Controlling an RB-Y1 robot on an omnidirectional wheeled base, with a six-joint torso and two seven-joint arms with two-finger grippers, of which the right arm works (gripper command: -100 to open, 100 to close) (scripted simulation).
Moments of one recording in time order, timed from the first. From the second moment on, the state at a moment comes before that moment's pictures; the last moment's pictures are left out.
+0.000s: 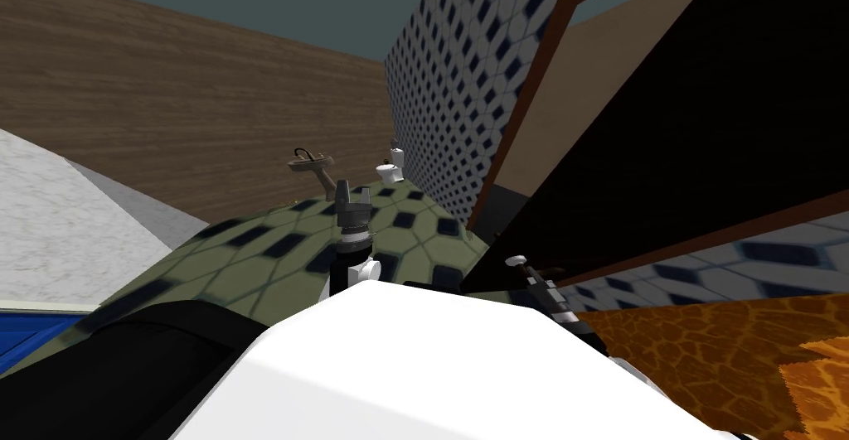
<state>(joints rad) 0.09 -0.63 0.15 -0.43 0.01 -1.36 -0.51</state>
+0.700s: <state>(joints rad) 0.12 -0.64 0.15 -0.41 0.01 -1.44 -0.49</state>
